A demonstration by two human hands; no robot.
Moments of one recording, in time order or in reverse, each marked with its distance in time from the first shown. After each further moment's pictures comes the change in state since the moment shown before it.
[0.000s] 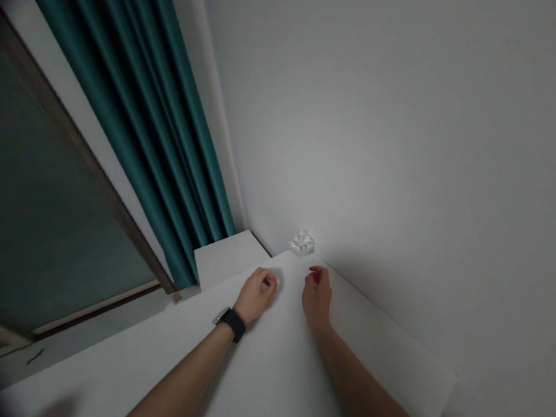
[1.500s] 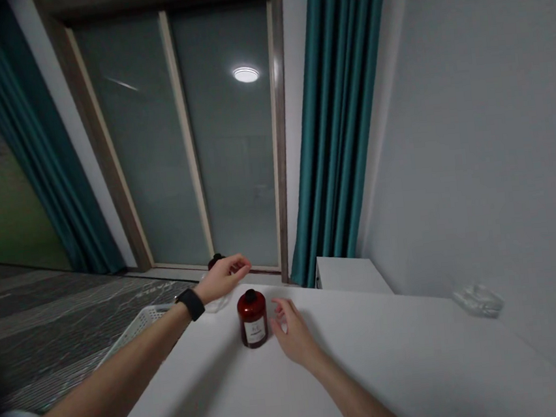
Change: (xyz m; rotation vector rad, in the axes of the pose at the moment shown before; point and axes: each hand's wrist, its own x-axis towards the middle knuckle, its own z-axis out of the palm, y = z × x) left_hand -0.295 -0.059 -0.361 0.191 0.371 -0.333; right_hand -0.301 -0.173 0.139 0.375 -1.150 -0.495
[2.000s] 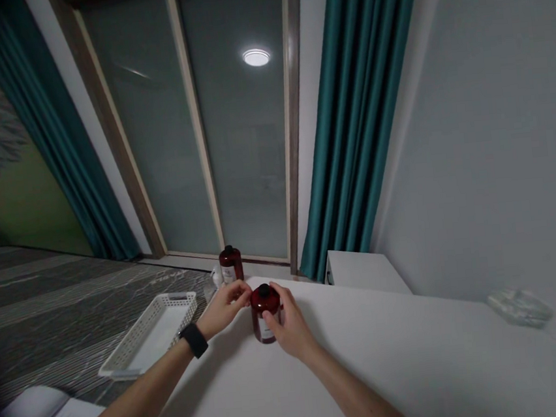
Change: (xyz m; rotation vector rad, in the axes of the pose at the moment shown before) left_hand -0.065 -0.045 0.037 -0.285 0.068 -0.153; right_hand 0.017 -0.016 0.033 0.101 -0.027 -0.071
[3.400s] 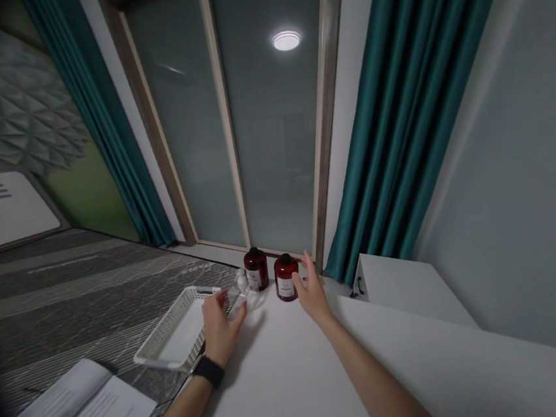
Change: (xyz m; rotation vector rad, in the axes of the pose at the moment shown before) left_hand -0.035 -0.078 -0.008 0.598 0.761 -0.168; right_hand 0.095 0.088 0.037 -0.032 0.068 0.051
